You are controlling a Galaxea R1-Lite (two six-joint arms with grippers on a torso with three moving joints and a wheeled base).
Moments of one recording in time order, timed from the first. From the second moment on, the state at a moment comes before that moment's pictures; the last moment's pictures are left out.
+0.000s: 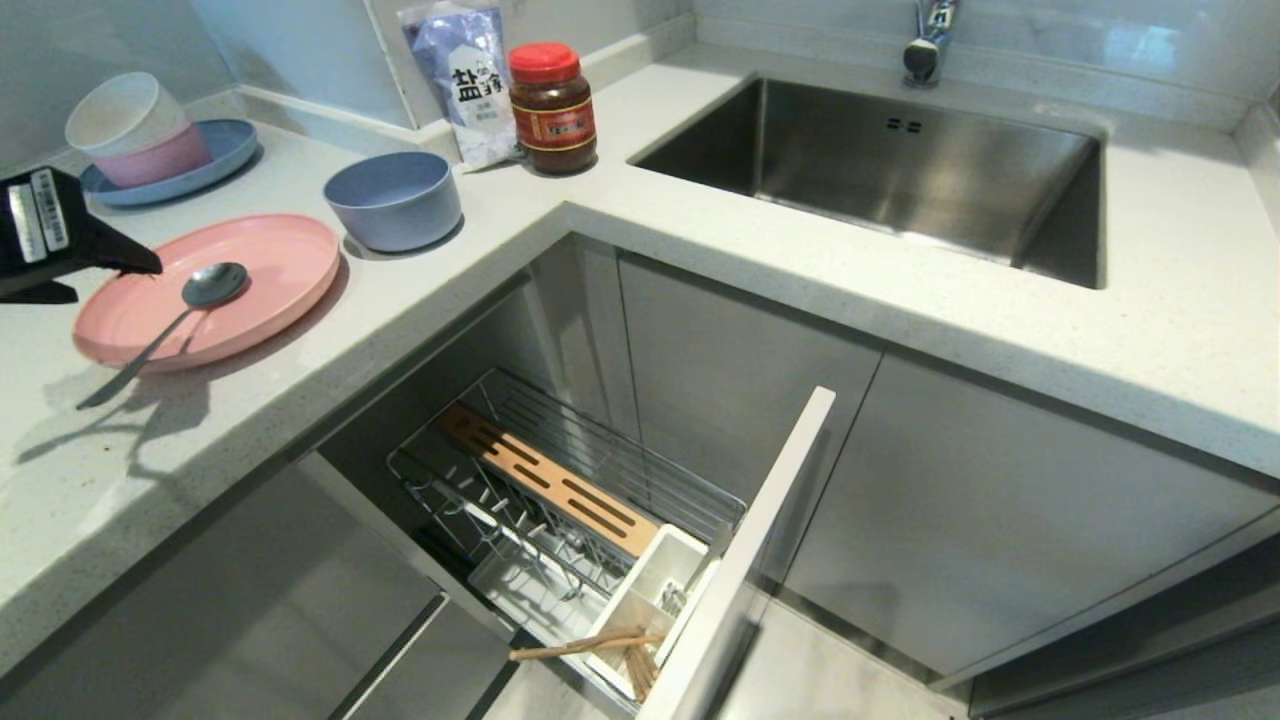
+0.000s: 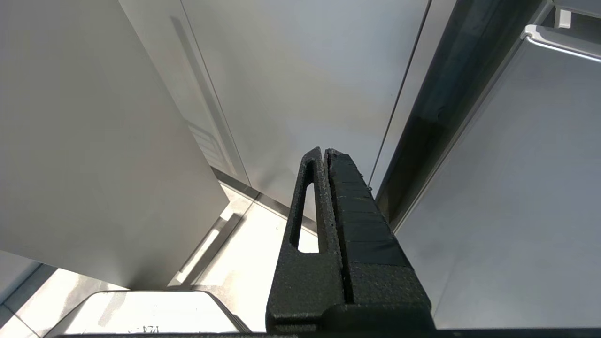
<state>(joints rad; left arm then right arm) 0.09 1.46 -1.74 0.80 0.13 -0.19 0.01 0.00 0.00 0.00 0.00 0.02</state>
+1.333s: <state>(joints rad) 0.05 1.58 -1.75 0.84 0.14 -0.17 0.01 0.00 0.00 0.00 0.00 0.02</state>
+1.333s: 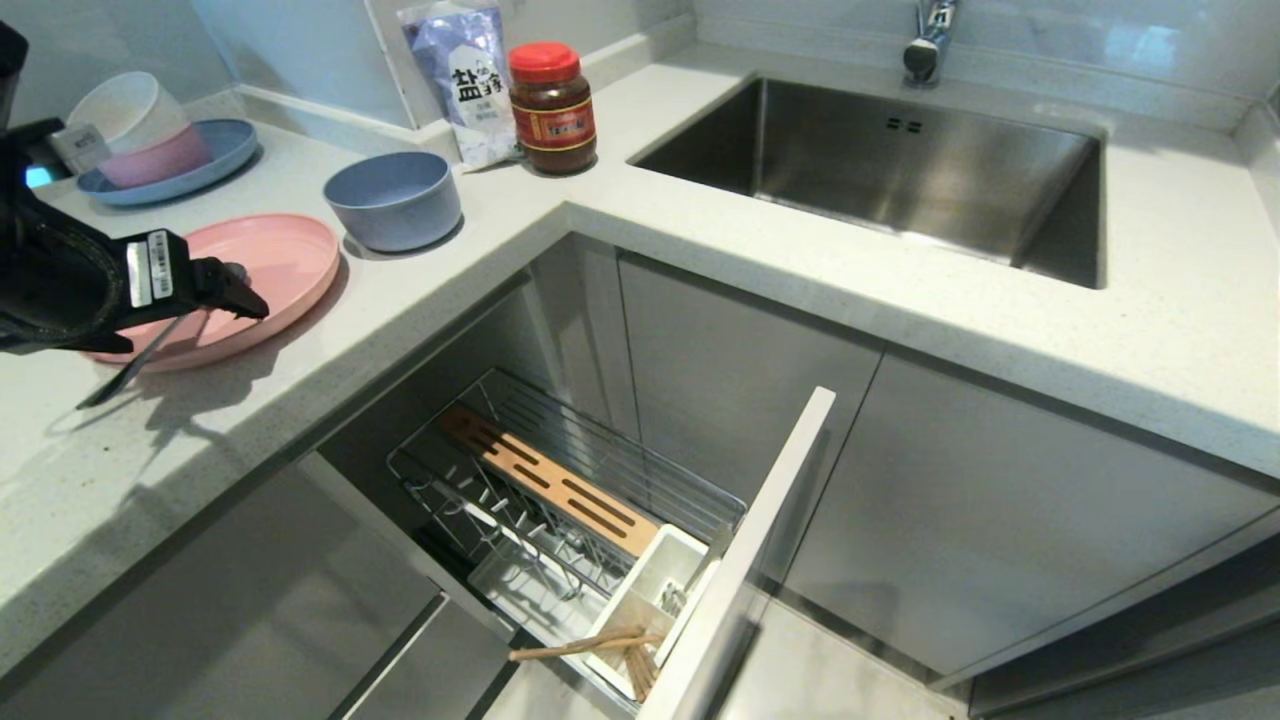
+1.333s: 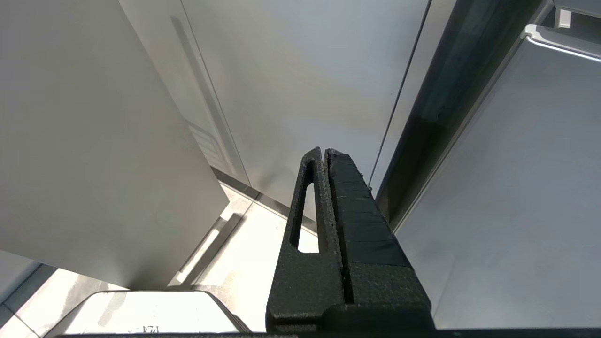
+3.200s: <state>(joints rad) 0.05 1.53 -1.80 0.83 0.14 -0.24 0.01 0.00 0.00 0.00 0.00 0.02</state>
